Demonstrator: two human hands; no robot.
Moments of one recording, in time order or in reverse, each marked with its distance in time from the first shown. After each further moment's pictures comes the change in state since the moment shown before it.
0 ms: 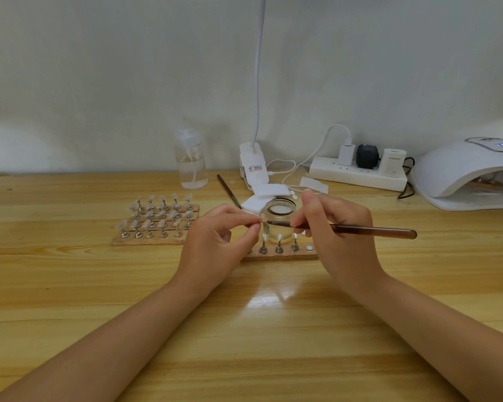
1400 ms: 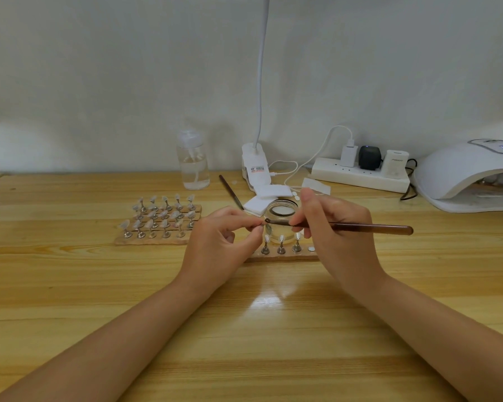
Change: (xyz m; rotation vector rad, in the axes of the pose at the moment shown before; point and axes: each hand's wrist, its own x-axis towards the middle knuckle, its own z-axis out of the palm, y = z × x) left_hand 0.000 0.000 0.001 -0.007 0.000 -0.026; right_hand 0.001 -0.001 0.003 0.079 -0.019 0.015
